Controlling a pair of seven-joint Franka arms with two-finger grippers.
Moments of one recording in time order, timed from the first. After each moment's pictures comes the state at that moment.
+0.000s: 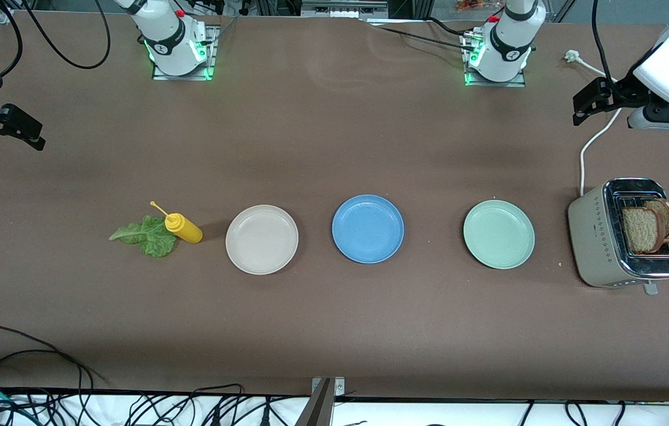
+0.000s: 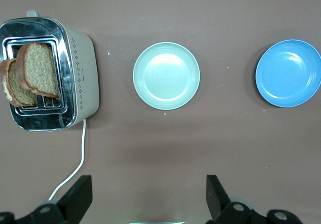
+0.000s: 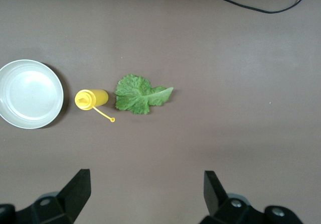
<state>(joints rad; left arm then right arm) -0.03 -0.08 -0.08 -1.63 0.01 1.49 -0.06 -0.01 -0.03 0.00 -1.62 -0.06 1.64 0.03</state>
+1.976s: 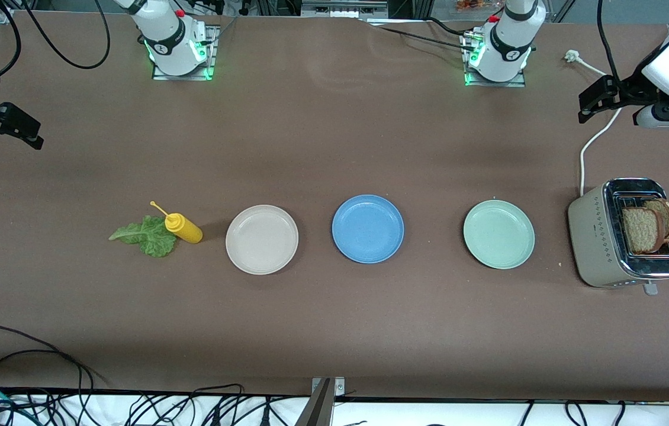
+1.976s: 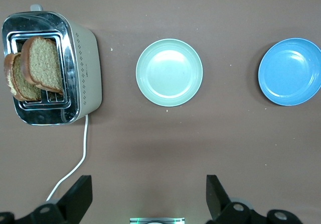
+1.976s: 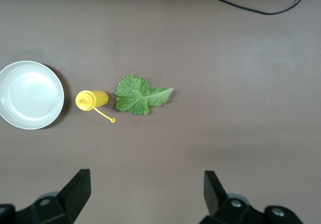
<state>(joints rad) -0.02 -0.07 -0.07 -1.61 0.01 1.46 -0.06 -0.01 -0.03 0.00 -1.61 -0.06 1.64 0.03</state>
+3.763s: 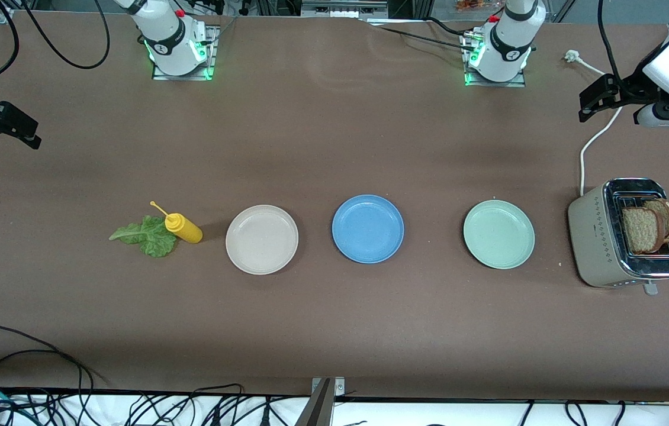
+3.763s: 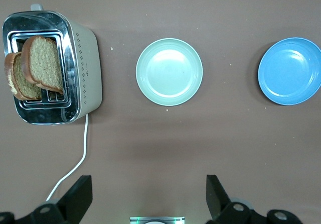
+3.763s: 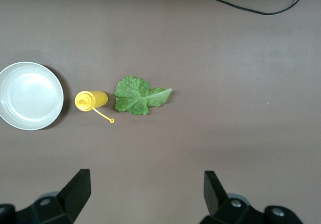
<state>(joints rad) -0.02 -0.07 -0.07 -1.61 0.01 1.45 -0.06 -0.01 -0.03 0.00 -1.61 -0.06 1.64 0.03</state>
